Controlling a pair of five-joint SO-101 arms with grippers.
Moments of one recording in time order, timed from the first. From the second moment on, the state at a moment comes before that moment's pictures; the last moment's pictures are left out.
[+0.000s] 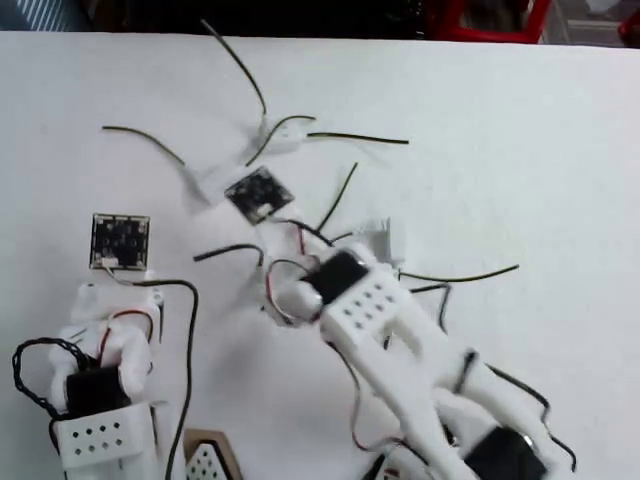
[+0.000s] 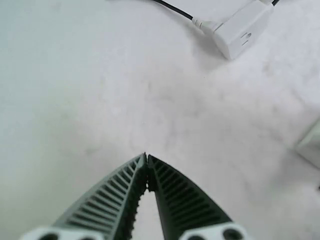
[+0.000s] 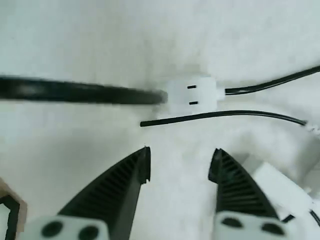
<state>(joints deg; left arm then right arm) -18.5 -83.3 77.7 60.5 -15.2 -42.5 -26.3 35.0 63.6 1.6</state>
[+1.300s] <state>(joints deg) -18.5 -83.4 80.4 56.3 -15.2 -39.3 -14.1 57.8 15.1 1.5</state>
